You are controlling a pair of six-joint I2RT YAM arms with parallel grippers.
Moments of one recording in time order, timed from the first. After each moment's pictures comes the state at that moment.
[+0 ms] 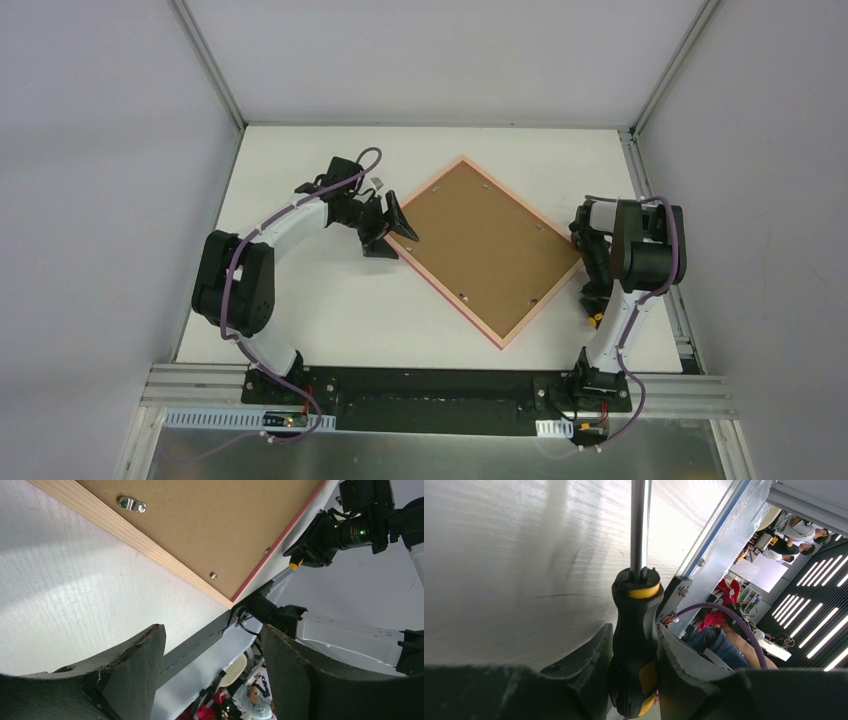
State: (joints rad) left arm -0.32 1.66 1.13 -0.53 0.71 -0.77; right arm -0.08 2.01 1.09 -1.40 0.52 0.93
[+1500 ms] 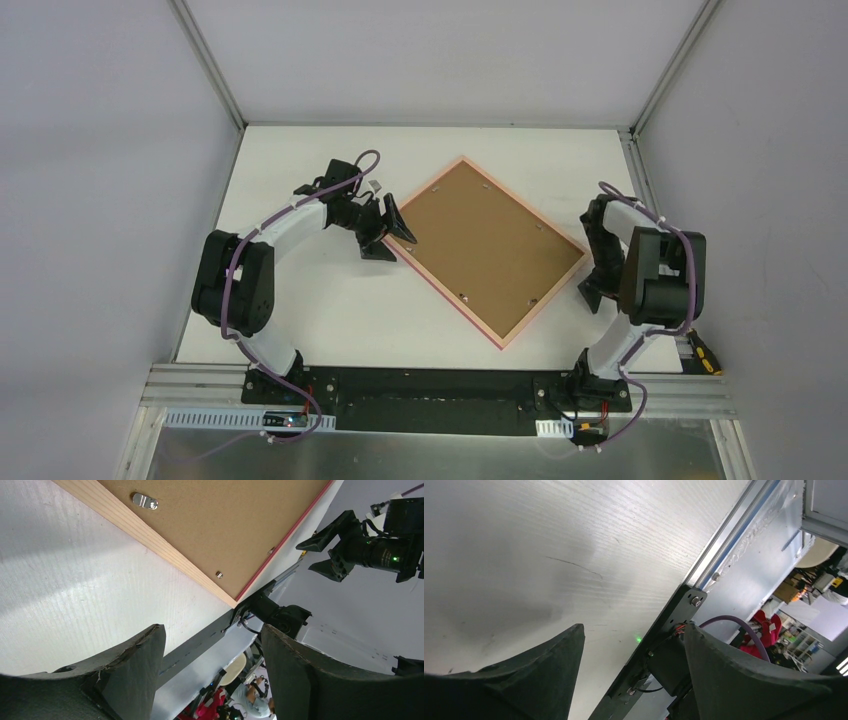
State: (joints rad) left arm -0.31 1.66 1.11 -0.53 0.71 -0.76; right arm -0.09 1.76 1.06 -1.35 0.51 0.87
